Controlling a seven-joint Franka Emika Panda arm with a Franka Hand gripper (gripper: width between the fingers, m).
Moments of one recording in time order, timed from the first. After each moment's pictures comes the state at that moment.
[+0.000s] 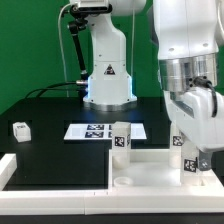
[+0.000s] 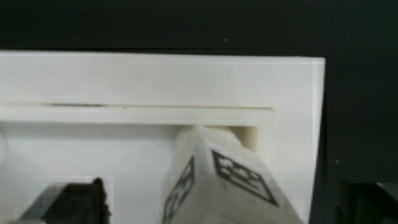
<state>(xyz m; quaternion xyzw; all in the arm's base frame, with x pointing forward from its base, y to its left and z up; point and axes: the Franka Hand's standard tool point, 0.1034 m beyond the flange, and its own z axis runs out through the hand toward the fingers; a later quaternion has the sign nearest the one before) 0.627 0.122 0.066 -0.76 0.65 0.00 0.07</state>
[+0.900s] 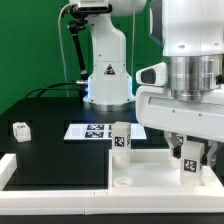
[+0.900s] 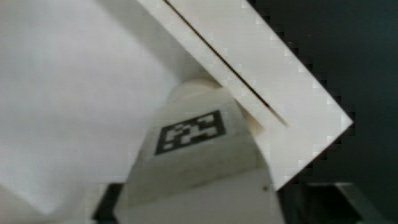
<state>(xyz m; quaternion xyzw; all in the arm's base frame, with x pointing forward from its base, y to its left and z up) 0.634 0.116 0.068 -0.91 0.41 -0.02 0.03</state>
